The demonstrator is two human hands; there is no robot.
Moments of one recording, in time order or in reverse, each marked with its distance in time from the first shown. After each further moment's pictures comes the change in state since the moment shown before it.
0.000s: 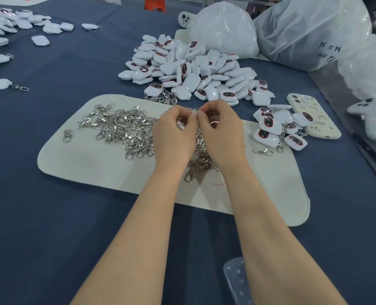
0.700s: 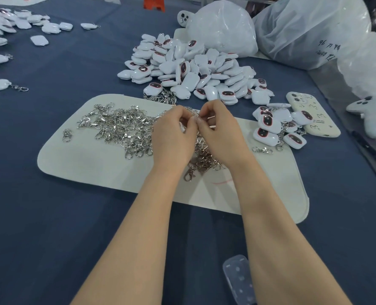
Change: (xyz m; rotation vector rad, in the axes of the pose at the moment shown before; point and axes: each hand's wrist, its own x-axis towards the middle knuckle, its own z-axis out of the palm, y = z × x) left_hand 0.000 -0.007 -0.001 0.132 -0.044 0.105; right_hand 0.004 0.005 -0.010 -0.030 -0.225 -0.017
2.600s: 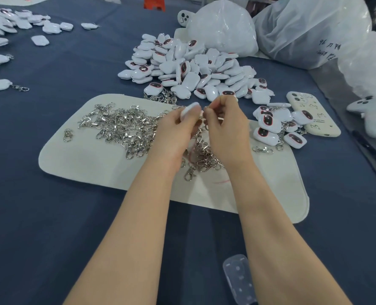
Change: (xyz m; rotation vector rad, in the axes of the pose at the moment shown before) left_hand 0.006 0.012 -0.002 -0.739 -0.219 -0.465; right_hand -0.002 -0.004 0.000 0.007 0.226 -0.072
